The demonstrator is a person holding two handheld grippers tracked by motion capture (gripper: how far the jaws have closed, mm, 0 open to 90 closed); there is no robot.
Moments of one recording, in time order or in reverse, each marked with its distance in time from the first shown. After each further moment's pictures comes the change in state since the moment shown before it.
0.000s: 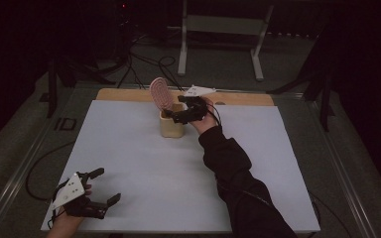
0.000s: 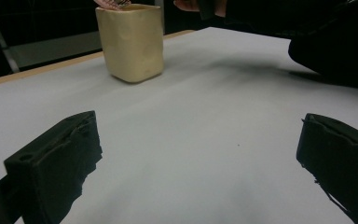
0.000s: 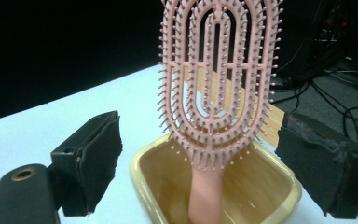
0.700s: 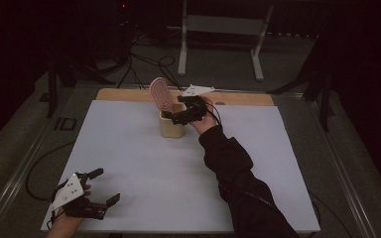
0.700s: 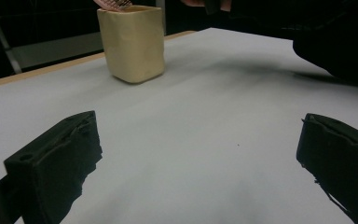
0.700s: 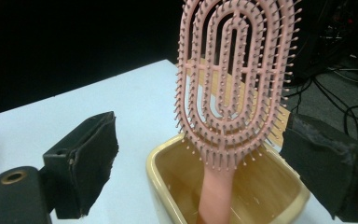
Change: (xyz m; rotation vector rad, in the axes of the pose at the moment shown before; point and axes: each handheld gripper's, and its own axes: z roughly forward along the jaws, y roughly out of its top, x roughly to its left) left arm -0.001 0.000 -0.002 0.000 0.003 0.001; right arm 0.008 0.008 -0.007 0.036 0.002 -0.015
